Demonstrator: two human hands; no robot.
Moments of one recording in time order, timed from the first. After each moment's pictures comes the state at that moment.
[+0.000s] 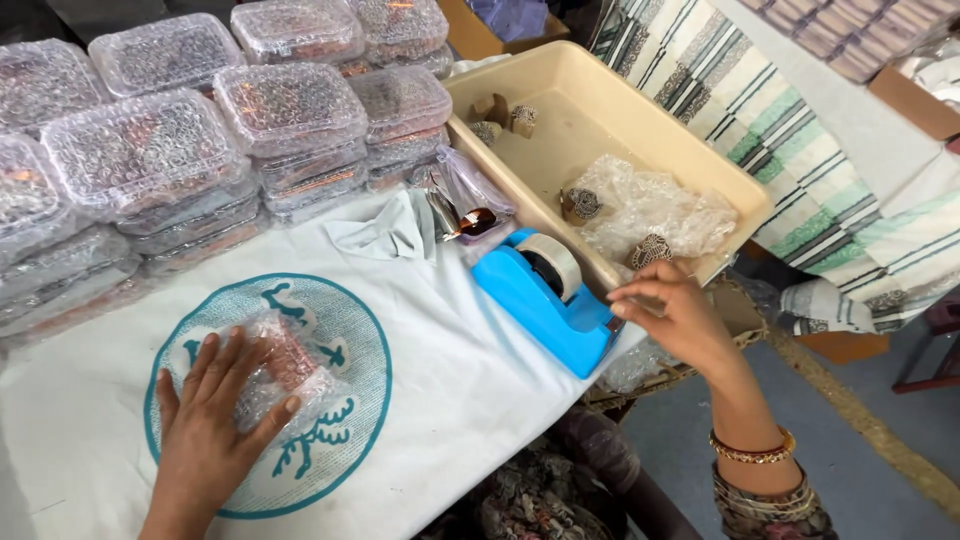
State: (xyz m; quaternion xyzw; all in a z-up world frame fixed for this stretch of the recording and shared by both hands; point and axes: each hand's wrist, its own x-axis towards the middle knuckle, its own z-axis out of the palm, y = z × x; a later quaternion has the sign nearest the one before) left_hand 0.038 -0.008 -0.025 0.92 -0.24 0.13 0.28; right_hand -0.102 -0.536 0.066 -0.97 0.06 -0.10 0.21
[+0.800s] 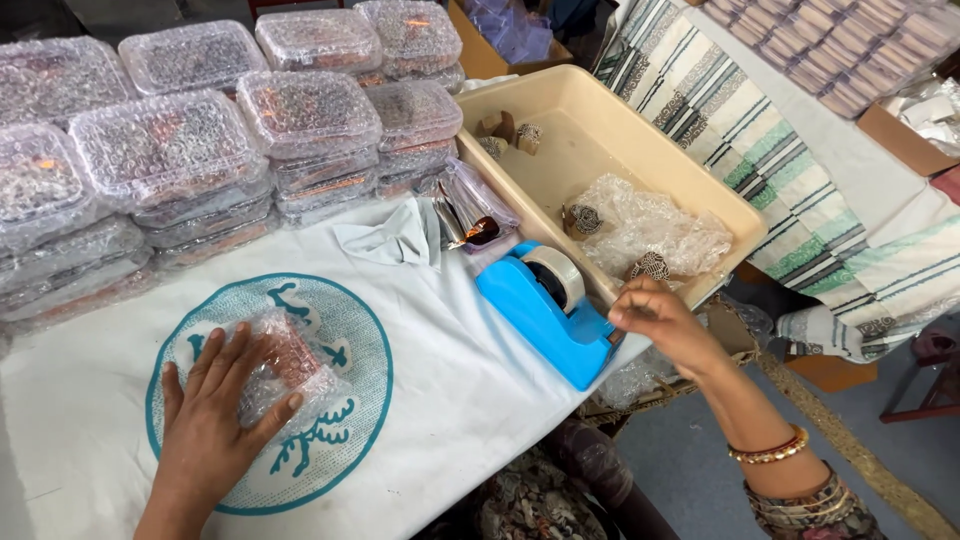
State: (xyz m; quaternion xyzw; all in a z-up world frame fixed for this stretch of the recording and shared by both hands) left_hand 0.038 -0.009 -0.029 0.93 -0.22 0.11 0.27; right_hand -0.088 -0.567 0.032 -0.86 0.13 -0.01 0.49
